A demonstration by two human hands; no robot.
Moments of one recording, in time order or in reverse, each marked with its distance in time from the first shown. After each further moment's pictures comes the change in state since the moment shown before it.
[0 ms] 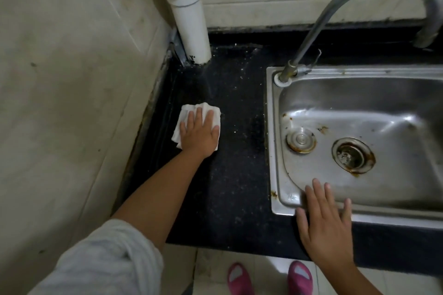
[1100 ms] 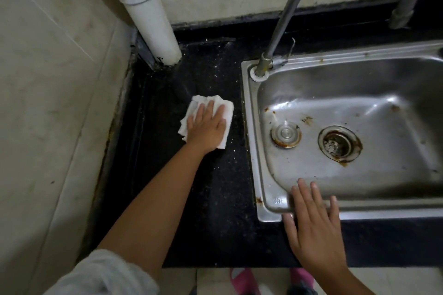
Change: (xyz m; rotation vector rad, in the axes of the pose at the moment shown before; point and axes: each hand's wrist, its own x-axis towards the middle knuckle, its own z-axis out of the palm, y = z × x) left_hand 0.025 0.062 -0.005 -0.013 -0.134 0.166; right_hand 0.000 0.005 0.008 -0.004 0.047 -0.012
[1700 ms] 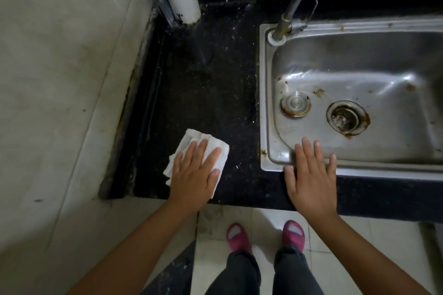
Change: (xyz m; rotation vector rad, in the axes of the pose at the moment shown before) left_hand -0.183 -0.050 0.091 0.210 0.222 0.086; right_hand -0.003 -0.006 -0.012 -0.006 0.024 -0.021
